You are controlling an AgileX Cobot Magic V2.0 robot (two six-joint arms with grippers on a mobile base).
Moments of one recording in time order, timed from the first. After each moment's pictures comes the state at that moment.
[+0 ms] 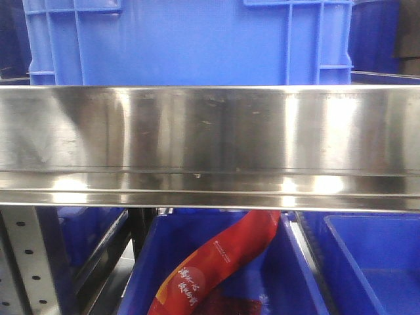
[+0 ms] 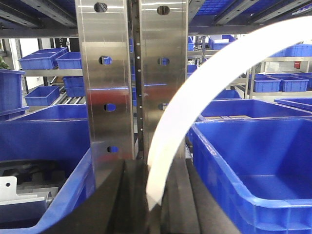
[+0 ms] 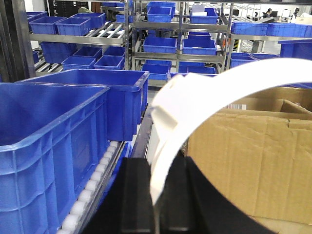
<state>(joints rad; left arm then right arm) -0.03 0.54 -0.79 -0.01 0.24 0.05 -0.26 0.40 -0.74 0.13 0.46 -0.11</state>
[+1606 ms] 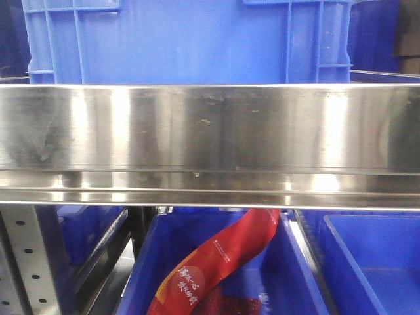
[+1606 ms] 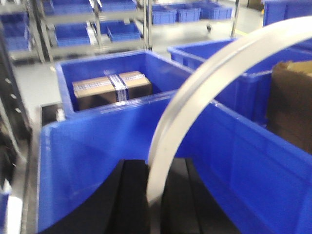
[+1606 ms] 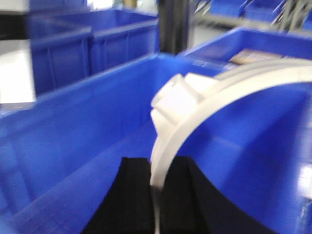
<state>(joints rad) -0.40 1.52 -1.61 -0.04 0.40 0.05 0.24 1.37 -1.35 0.33 0.38 -0.27</state>
